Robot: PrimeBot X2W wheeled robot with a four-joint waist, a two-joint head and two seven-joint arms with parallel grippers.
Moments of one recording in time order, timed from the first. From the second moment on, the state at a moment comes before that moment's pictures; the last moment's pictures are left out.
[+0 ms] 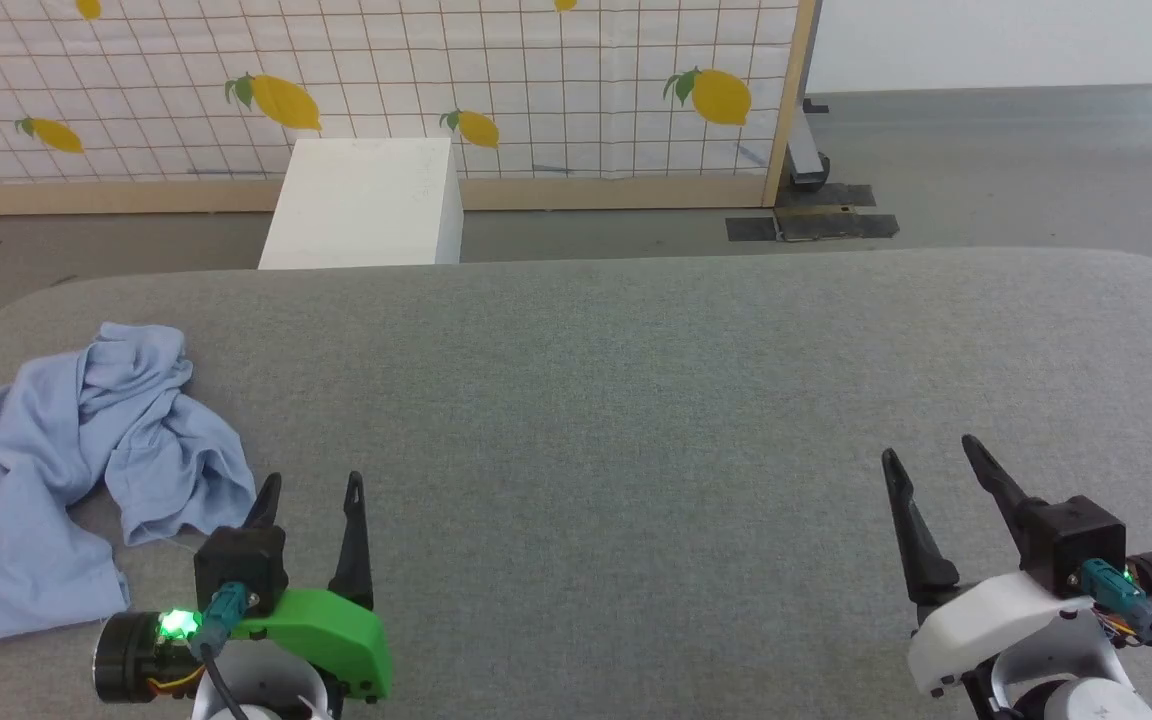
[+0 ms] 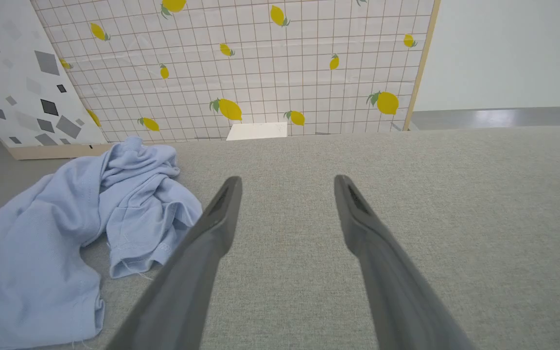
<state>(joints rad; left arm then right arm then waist) 0.02 0.06 -0.02 0.00 -0.02 0.00 -0.01 0.02 -0.05 0.00 0.00 0.01 0.13 -0.01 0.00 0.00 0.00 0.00</state>
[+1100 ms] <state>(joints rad) 0.02 0.07 -0.03 0.05 -0.09 0.05 -0.07 0.02 -0.05 0.02 0.04 0.04 0.13 -0.06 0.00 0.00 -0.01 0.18</state>
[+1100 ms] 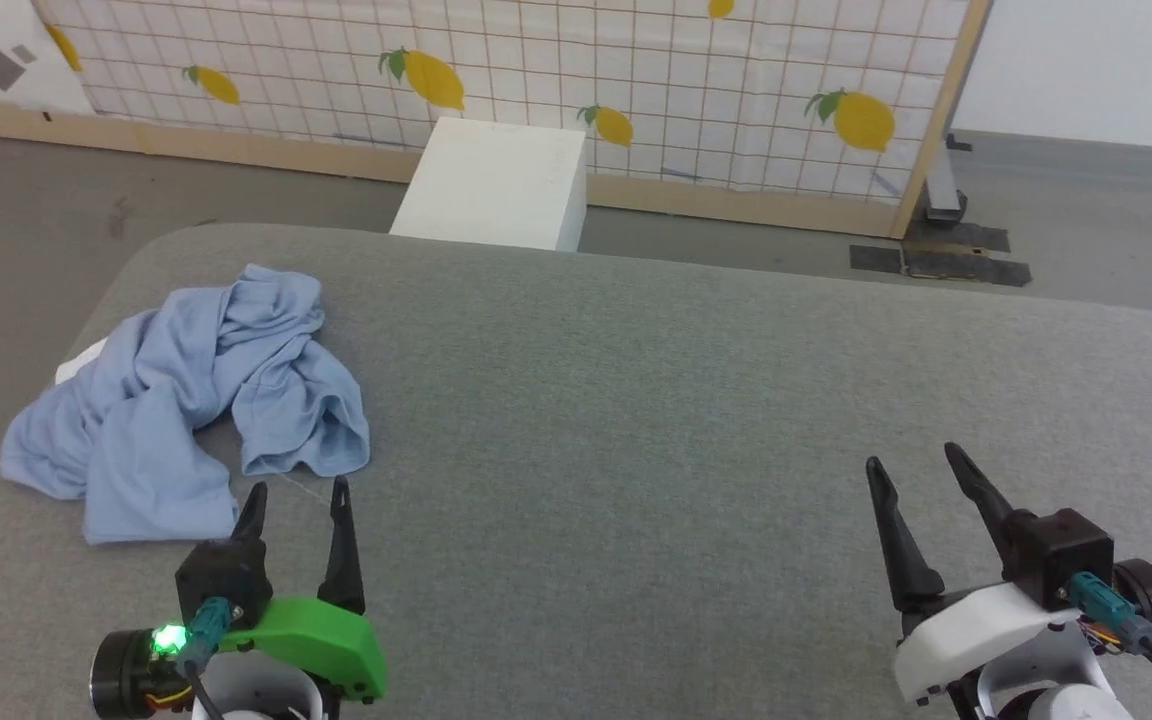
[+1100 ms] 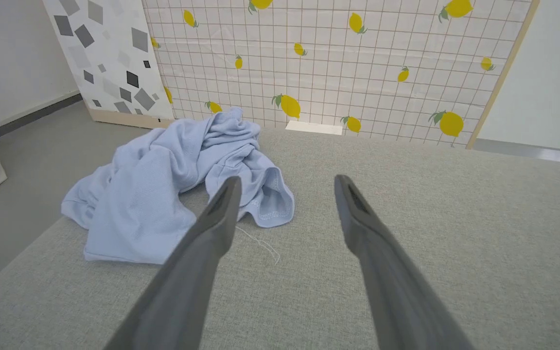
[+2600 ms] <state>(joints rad) 0.02 0.10 -0.01 0.11 -0.17 0.10 -0.17 0.02 -0.05 0.06 0.08 0.08 0.13 -0.14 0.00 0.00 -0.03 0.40</state>
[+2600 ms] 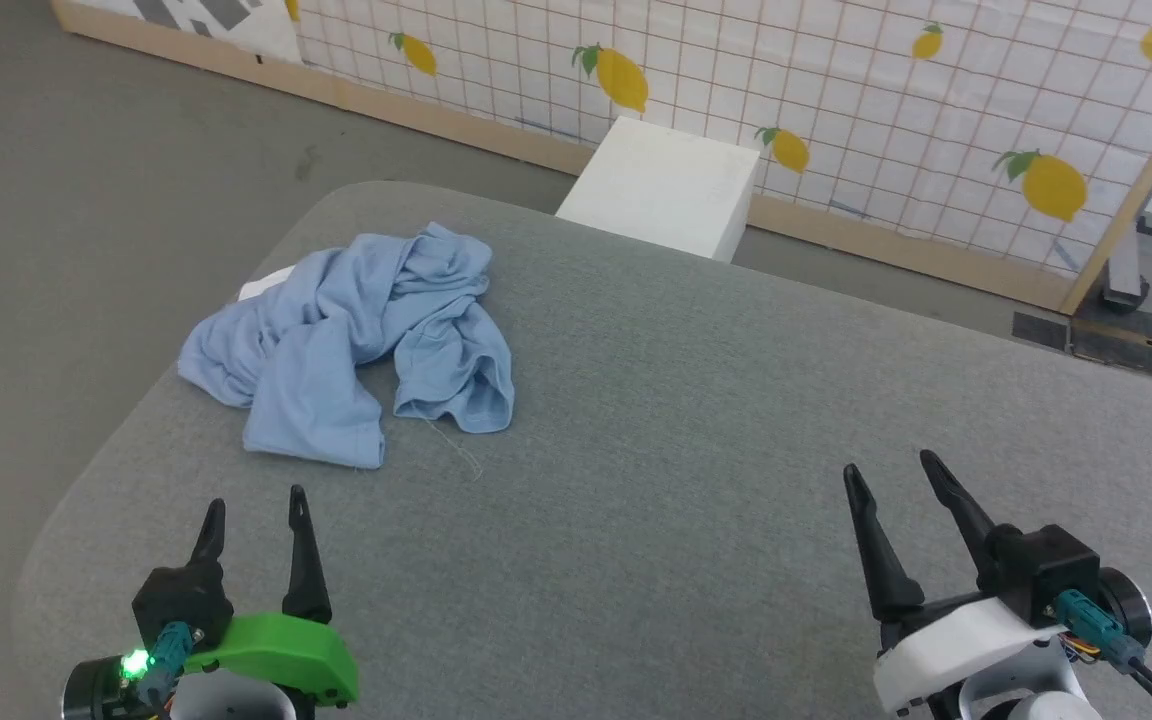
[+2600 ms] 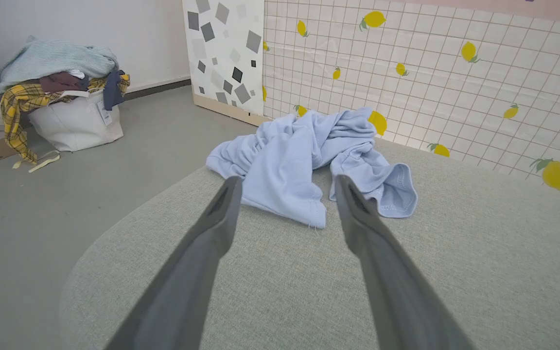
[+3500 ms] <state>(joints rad) 0.02 0.10 0.00 0.15 -0.22 0.12 -0.23 0.02 -0.05 0.08 0.11 0.12 0.13 -0.19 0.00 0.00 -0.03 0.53</state>
